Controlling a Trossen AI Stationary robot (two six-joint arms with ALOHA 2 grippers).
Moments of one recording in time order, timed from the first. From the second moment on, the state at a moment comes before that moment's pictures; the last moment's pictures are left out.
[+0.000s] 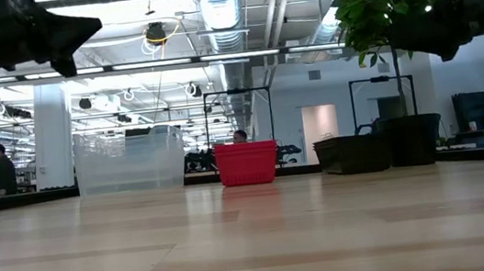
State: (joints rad) left arm 0.30 0.20 0.07 0.40 0.12 -0.07; right arm -0.54 0.00 0.15 -0.14 -0.13 0.11
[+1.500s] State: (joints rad) left arm 0.30 0.01 0.01 0.01 -0.01 -0.06; right arm -0.52 0.01 0.01 0.01 -0.08 0.06
